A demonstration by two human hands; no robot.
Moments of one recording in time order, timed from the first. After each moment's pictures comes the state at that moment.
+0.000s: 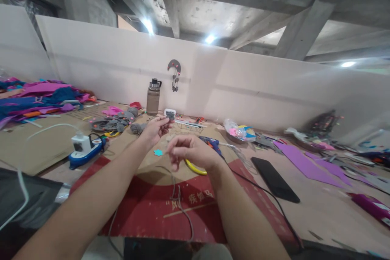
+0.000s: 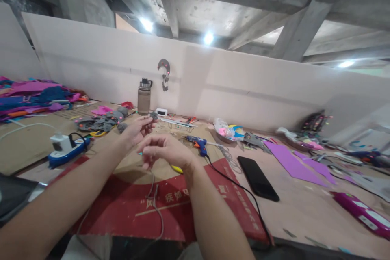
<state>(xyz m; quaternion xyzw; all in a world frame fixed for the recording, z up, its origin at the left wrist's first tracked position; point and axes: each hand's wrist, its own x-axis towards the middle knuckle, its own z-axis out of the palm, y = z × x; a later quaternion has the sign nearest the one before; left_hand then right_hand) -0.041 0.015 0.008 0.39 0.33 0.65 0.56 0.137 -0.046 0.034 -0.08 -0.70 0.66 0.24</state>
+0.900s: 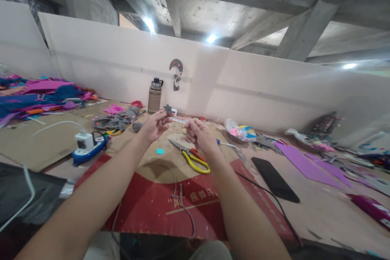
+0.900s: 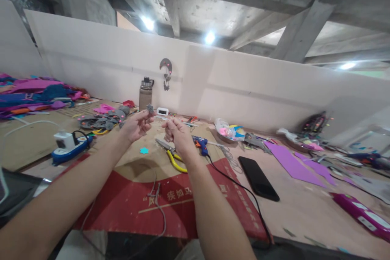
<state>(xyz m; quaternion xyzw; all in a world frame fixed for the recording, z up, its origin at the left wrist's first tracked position) -0.051 0.011 0.021 0.35 0.25 0.66 0.62 0.129 -0.012 0.027 -0.17 -0.62 0.58 0.49</state>
